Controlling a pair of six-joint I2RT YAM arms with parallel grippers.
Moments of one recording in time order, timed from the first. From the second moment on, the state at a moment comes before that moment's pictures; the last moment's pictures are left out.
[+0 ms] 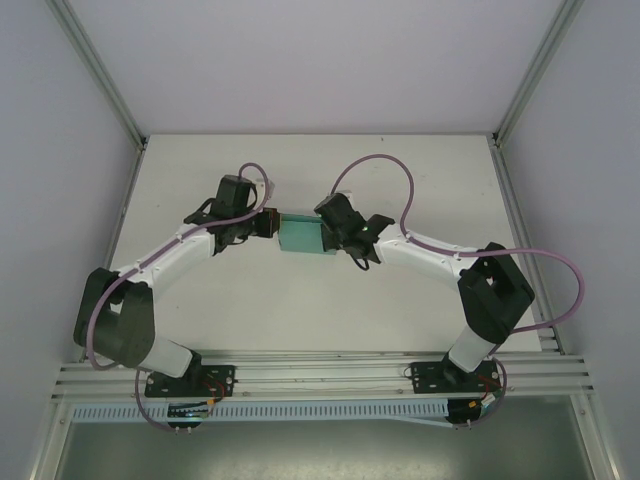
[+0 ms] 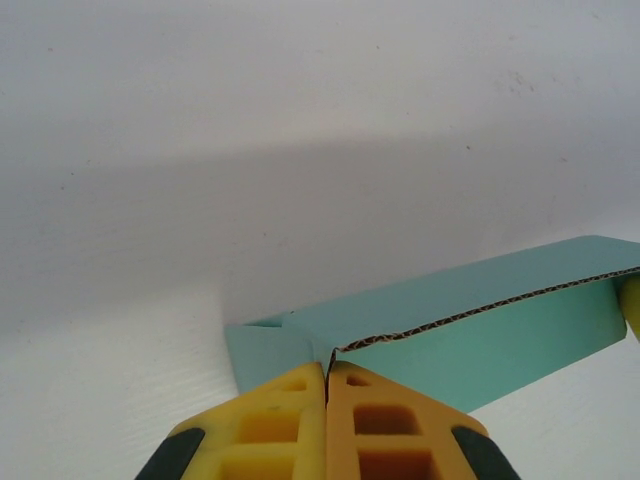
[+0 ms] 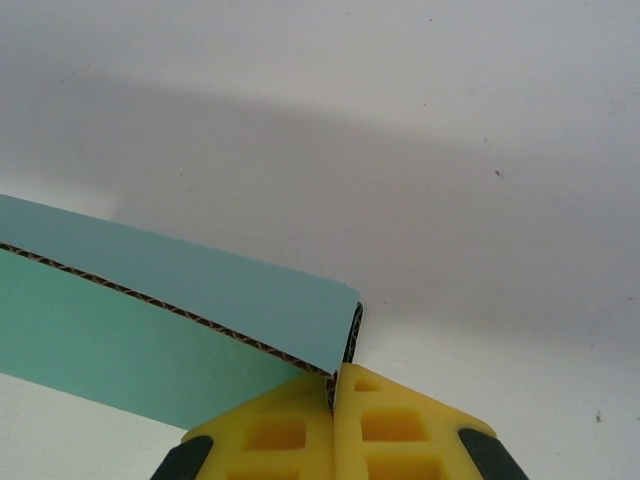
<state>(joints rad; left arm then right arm) -0.40 1.49 0.98 -0.30 0.28 -0.30 0.85 1.66 1.17 -0.45 0.32 0.53</state>
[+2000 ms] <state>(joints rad) -0.46 1.54 0.98 -0.30 0.24 -0.36 0.70 1.50 1.03 -0.20 0.15 0.47</state>
